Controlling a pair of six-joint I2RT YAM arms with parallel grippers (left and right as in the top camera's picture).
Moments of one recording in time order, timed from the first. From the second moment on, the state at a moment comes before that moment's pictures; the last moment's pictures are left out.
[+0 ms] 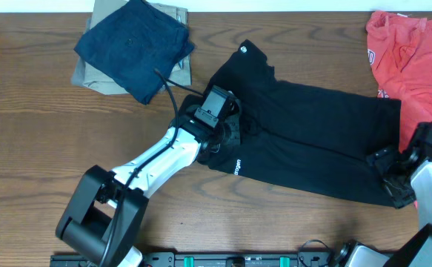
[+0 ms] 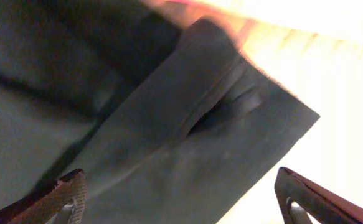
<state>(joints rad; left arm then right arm) -0.59 1.74 1.05 -0.35 0.20 -0.63 -0.52 1.39 0.77 -0.79 0.06 0.67</state>
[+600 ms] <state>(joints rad) -0.59 1.78 1.05 -0.36 0.15 -0.63 -0.59 1.53 0.77 -0.60 0.05 0.68</state>
